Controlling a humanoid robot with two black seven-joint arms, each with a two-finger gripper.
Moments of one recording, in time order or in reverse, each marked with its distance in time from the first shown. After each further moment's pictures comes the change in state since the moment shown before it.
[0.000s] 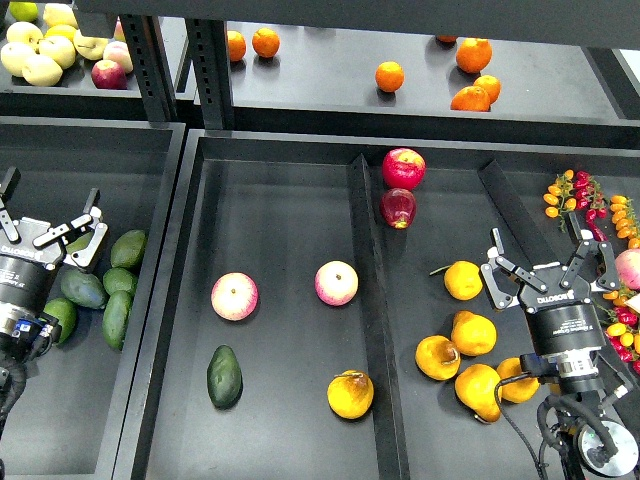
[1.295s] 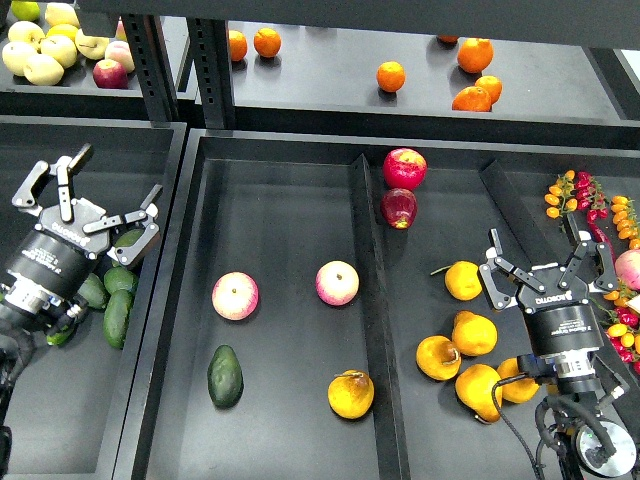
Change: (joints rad) left arm -0.241 0.321 0.264 0.029 -0.128 0.018 0.280; right arm 0.000 0.000 -0.005 -0.007 0.022 0.000 -0.001
